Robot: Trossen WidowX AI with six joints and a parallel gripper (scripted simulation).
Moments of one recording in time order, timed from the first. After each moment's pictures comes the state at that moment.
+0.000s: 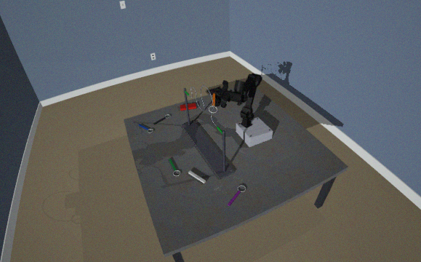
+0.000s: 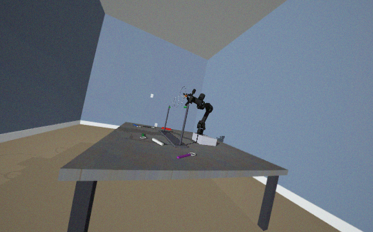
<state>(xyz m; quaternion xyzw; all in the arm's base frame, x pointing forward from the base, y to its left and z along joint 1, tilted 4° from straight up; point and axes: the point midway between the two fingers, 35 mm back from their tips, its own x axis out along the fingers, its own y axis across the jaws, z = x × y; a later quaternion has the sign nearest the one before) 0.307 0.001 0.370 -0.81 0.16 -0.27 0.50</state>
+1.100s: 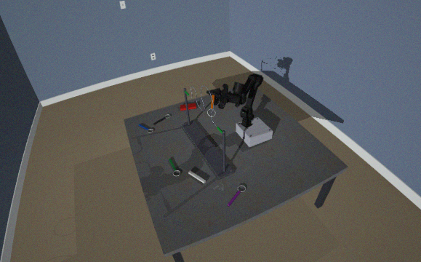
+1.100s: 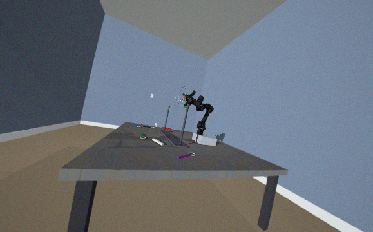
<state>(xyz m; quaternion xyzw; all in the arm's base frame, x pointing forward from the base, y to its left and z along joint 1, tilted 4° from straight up) 0.308 -0.005 0.362 -0.87 0.14 -0.26 0.40</state>
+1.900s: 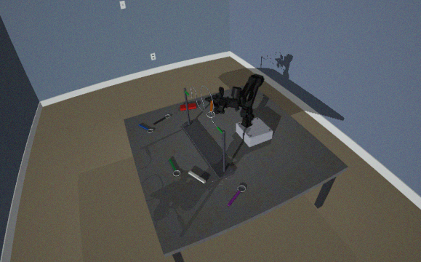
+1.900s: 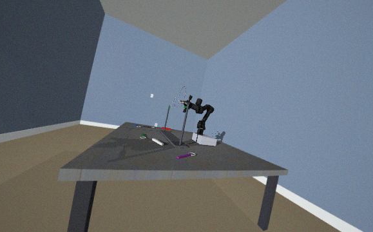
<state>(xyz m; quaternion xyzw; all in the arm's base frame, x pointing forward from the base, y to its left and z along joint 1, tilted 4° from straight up) 0.301 -0.033 0.300 -0.76 0.18 -0.26 0.57</state>
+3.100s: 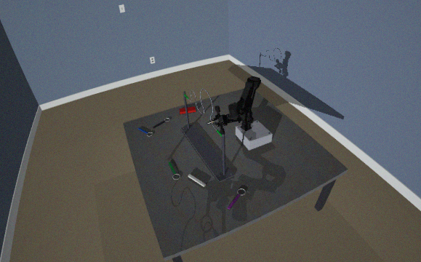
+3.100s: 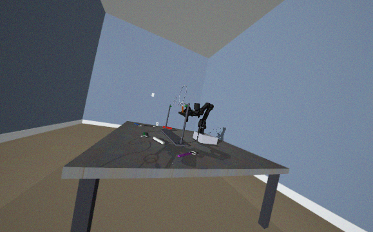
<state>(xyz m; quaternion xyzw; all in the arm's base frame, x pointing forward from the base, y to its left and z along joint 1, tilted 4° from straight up) 0.307 -0.009 0.172 -0.42 0.22 -0.21 0.86</state>
